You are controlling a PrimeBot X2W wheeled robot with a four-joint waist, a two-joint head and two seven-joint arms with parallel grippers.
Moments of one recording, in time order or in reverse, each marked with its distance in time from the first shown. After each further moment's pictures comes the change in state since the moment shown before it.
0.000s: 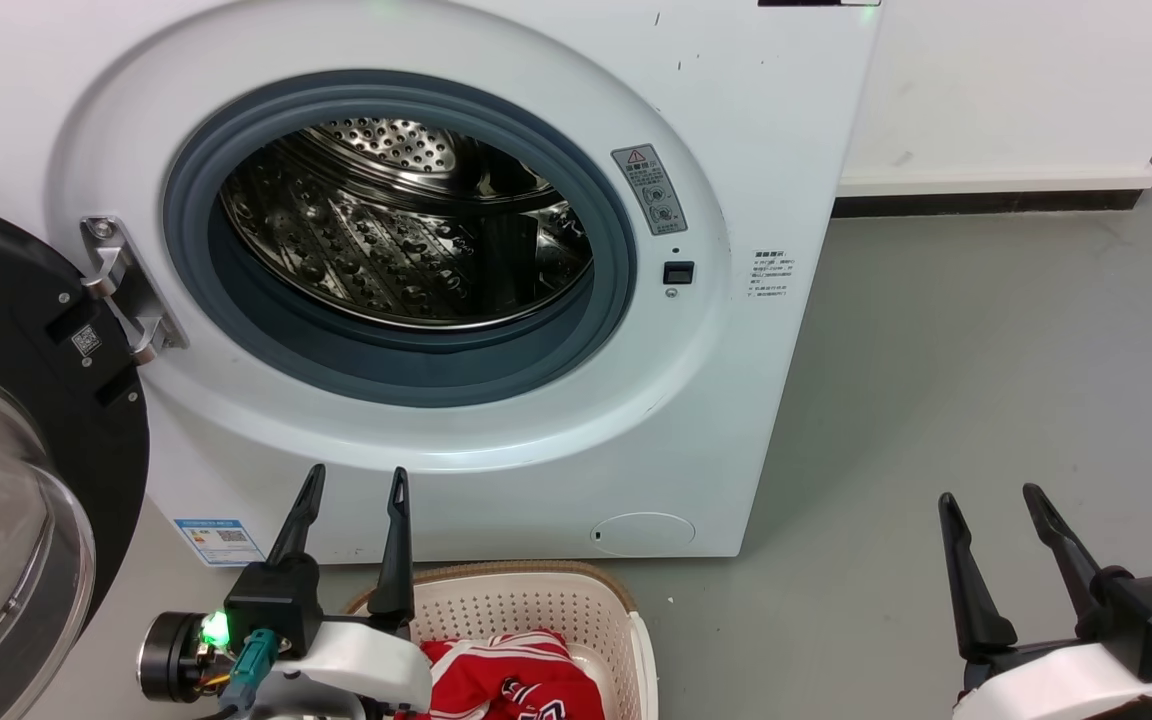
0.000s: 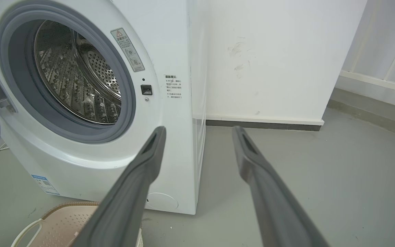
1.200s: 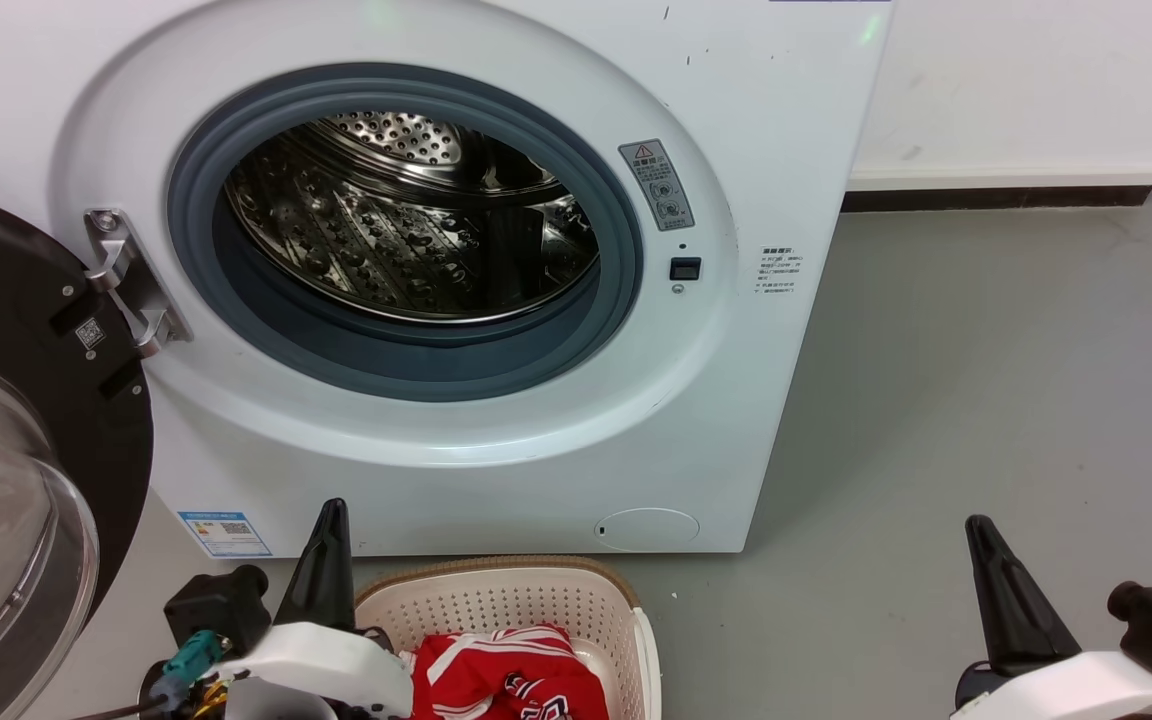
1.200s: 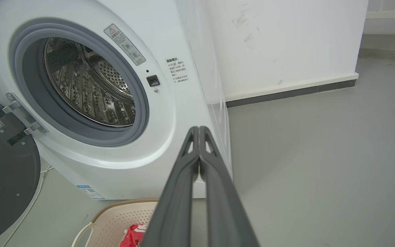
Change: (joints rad) left arm 0.024 0.000 0.025 0.025 -0.236 -0.009 0.070; right arm 0.005 -0.008 0.014 0.082 0.248 0.000 -0.005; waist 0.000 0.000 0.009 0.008
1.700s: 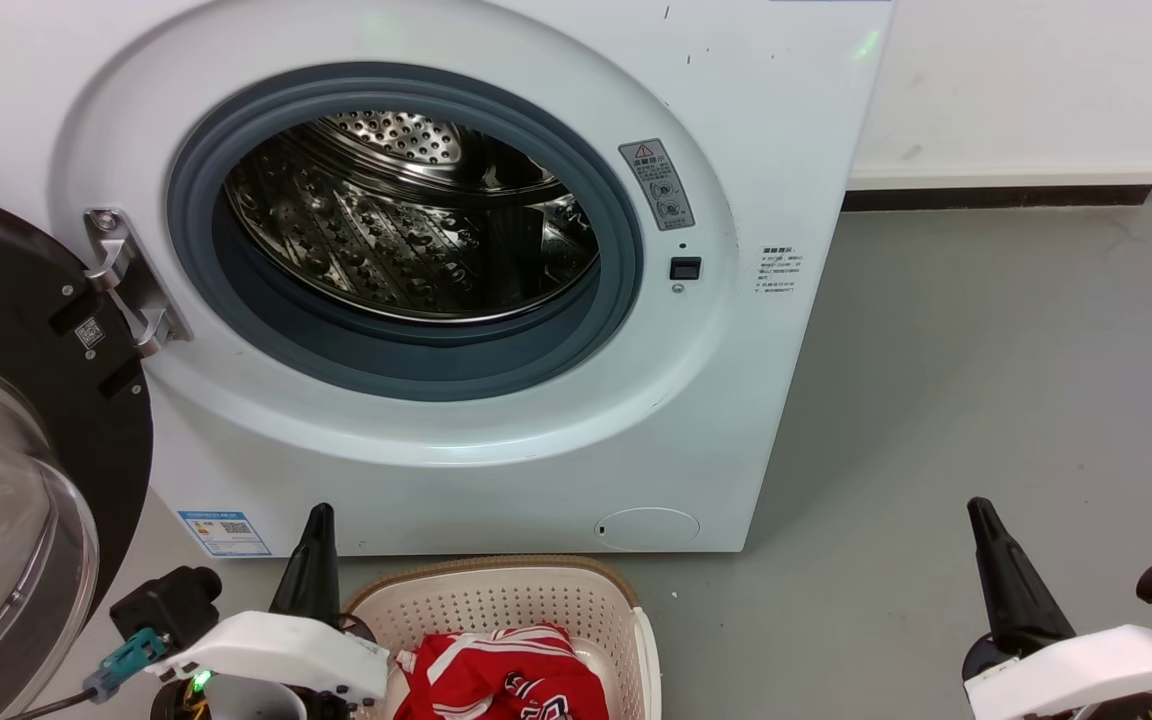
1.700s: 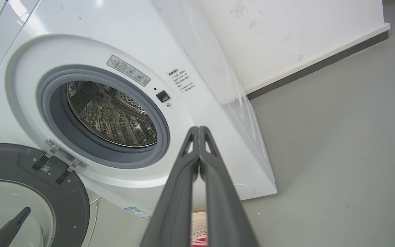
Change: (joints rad) left arm -0.013 -0.006 0.042 0.019 -0.291 -0.035 0.062; right arm -0.060 -0.013 0.002 0.074 0.313 0.000 0.010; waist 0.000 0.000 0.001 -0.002
